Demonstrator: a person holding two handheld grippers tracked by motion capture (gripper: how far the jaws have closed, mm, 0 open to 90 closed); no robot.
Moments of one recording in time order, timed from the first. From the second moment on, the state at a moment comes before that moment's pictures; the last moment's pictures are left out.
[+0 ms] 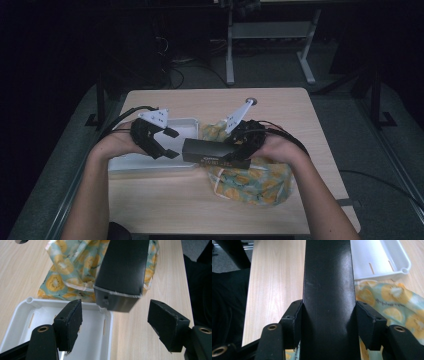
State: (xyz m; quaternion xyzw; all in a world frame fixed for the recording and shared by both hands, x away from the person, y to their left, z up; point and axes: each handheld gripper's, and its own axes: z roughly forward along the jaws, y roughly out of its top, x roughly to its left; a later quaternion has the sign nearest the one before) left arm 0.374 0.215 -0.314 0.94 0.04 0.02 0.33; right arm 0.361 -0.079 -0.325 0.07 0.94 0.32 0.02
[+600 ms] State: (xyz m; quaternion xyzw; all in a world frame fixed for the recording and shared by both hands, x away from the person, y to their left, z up) left arm 0.363 0.187 -0.325 0.96 0.02 0.02 0.26; right arm 0.360 -0.050 -0.326 0.03 0.96 0.29 0.02
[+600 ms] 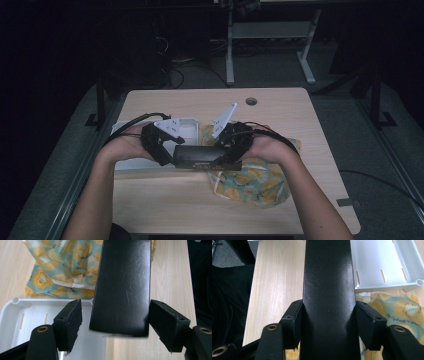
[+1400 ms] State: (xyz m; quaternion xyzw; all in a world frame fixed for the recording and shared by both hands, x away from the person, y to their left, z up) left arm 0.359 0.168 -0.331 0.97 0.00 0.01 0.24; right arm 0.361 -0.027 -0.325 0.01 0.96 0.29 0.02
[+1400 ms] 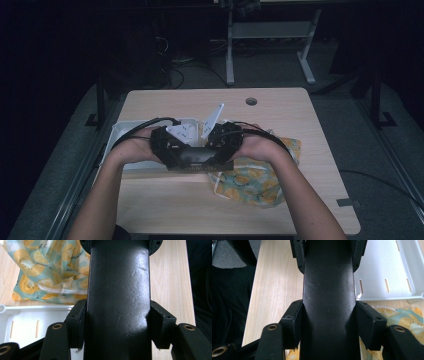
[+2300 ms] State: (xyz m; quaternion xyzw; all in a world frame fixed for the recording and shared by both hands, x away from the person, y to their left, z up) left arm 0.364 0.188 -0.326 0.97 0.01 0.03 0.25; right arm 0.362 -0.047 -0.327 0.06 0.94 0.33 0.05
